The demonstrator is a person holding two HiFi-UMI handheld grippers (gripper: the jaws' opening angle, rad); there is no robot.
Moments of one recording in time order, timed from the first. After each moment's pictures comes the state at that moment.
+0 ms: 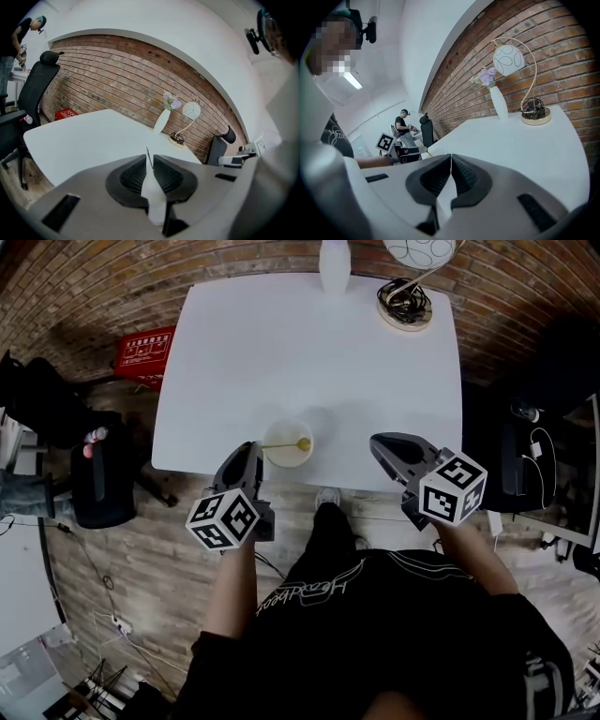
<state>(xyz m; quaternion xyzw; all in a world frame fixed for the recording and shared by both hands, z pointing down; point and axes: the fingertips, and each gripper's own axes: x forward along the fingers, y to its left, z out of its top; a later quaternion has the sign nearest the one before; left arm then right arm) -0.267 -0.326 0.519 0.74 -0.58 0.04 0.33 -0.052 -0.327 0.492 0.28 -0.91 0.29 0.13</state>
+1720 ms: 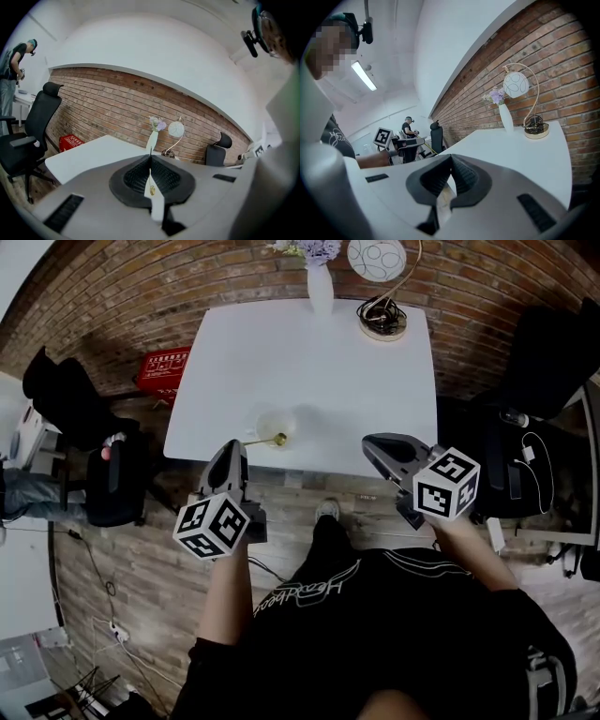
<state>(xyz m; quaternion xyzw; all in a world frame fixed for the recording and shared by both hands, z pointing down) -0.235 -0.253 0.396 0.75 -0.62 0.00 0.22 -0.015 -0.255 0.422 0.25 -0.93 0.24 0.08</state>
